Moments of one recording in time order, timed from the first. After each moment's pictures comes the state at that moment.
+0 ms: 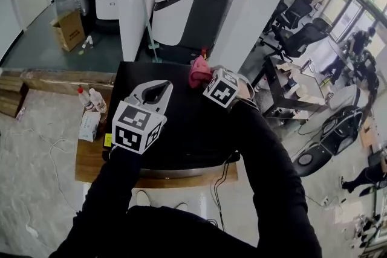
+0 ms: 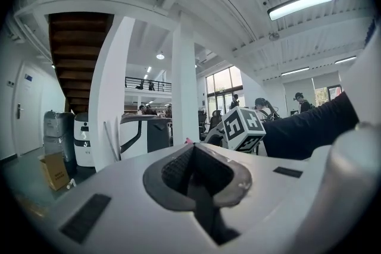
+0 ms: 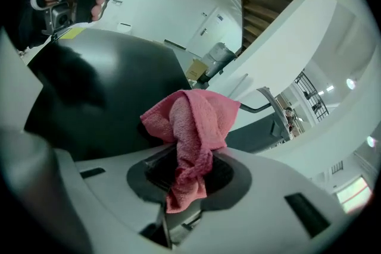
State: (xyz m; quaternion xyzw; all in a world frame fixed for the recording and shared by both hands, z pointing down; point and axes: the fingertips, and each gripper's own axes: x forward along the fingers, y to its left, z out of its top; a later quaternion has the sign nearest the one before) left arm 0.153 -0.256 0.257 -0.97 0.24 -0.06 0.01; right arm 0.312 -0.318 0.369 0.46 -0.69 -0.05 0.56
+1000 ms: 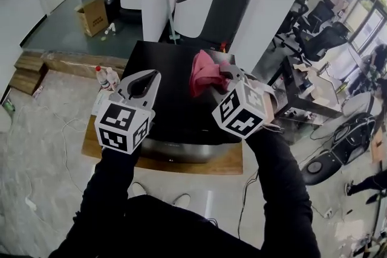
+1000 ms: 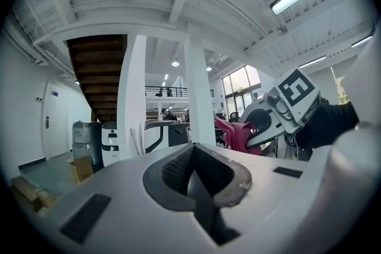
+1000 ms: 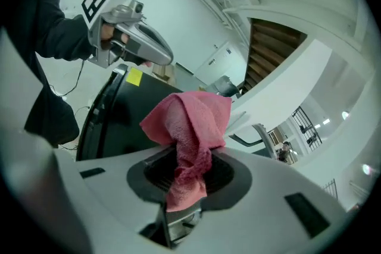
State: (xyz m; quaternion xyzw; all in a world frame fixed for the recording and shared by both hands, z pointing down) left arm 0.086 -0.183 0.229 -0.94 0.34 -0.05 0.03; right arm 0.215 -0.166 0.265 0.43 -0.73 -0.17 0.50
